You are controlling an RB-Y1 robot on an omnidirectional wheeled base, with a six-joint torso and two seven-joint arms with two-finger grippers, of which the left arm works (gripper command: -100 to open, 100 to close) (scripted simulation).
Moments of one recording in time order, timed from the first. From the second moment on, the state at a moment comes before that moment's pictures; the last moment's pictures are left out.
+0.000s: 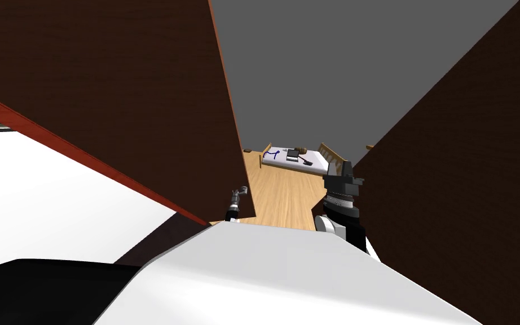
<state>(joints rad) 0.07 0.03 0.11 -0.89 0.09 -0.73 -0.05</state>
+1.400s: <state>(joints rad) 0.06 0.07 0.22 -0.89 0.15 -0.72 -0.09</state>
